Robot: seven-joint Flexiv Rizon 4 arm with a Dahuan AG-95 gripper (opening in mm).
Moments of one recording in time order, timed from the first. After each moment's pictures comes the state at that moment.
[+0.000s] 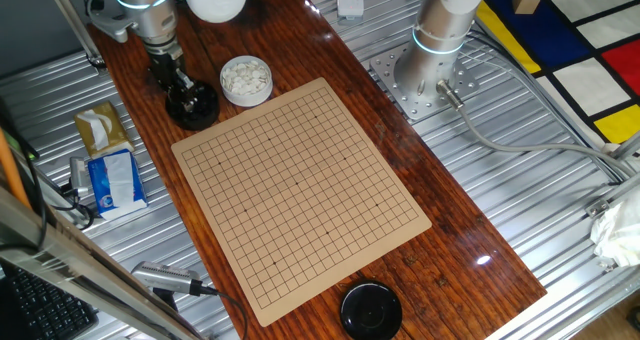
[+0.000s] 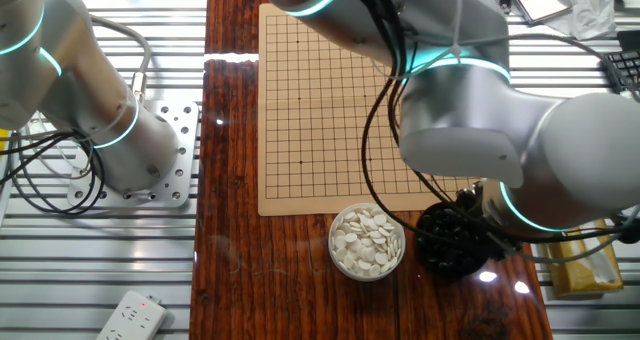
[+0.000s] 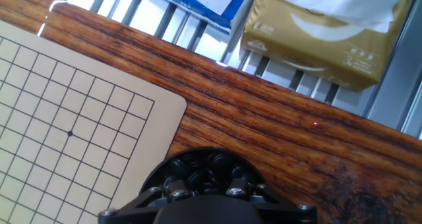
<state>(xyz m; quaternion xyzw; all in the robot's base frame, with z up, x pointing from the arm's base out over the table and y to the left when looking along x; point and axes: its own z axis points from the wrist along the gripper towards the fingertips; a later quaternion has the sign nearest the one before) 0.611 -0.167 0.060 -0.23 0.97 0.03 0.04</state>
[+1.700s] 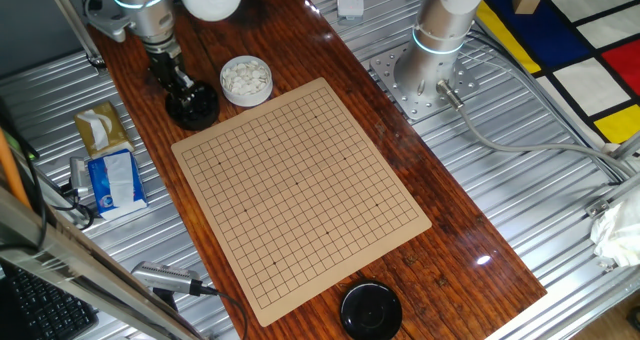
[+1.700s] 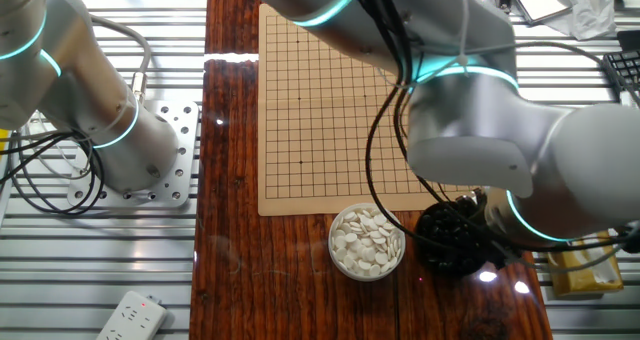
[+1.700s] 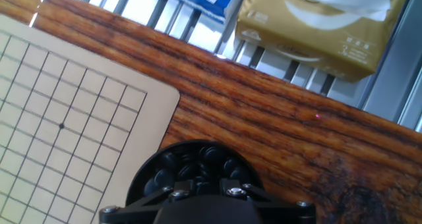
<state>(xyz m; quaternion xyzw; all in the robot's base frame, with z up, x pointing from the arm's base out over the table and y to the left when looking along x) 0.611 -0.177 0.058 -0.23 0.97 0.04 0.03</state>
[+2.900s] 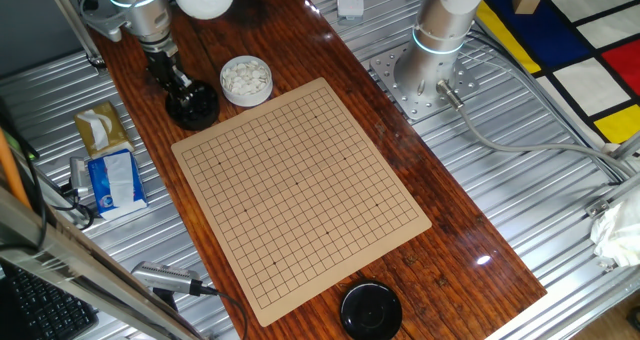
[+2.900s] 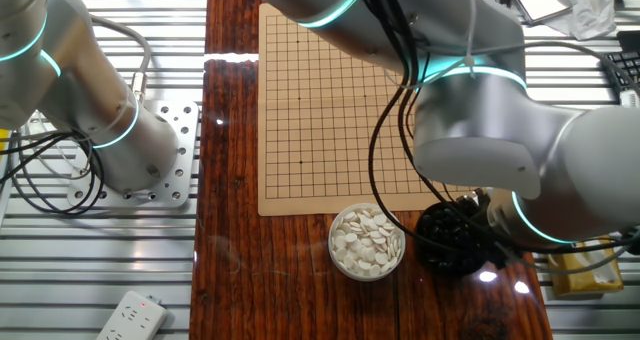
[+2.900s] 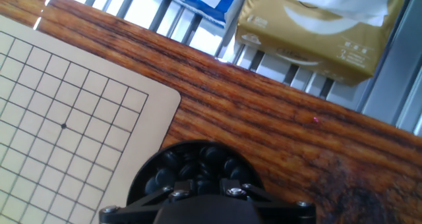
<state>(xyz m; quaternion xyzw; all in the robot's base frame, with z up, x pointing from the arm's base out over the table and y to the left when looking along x) 0.610 -0.178 0.060 -0.22 0.97 0.04 0.02</state>
